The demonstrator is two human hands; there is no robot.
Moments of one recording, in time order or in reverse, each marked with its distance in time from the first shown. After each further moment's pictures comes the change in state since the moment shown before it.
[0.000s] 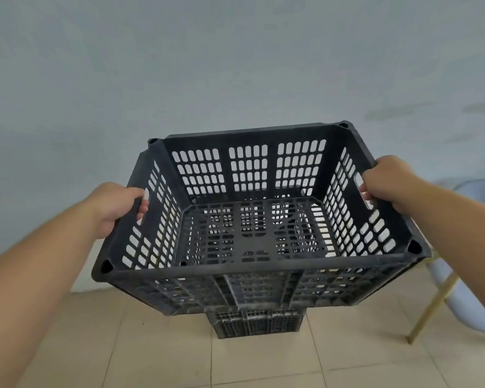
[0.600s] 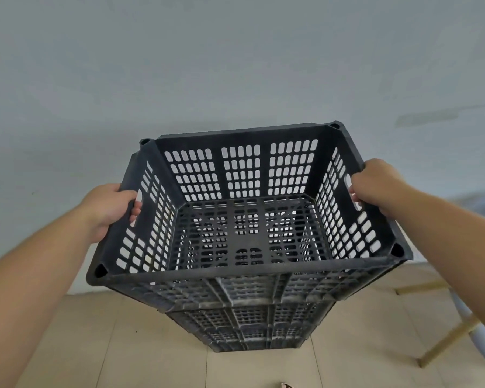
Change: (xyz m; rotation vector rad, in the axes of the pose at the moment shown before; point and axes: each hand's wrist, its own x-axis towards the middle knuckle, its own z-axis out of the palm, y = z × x) left_hand 0.146 0.043 0.063 0.048 0.014 0.008; right_hand 0.161 -0.042 0.067 -0.122 -0.063 -0.020
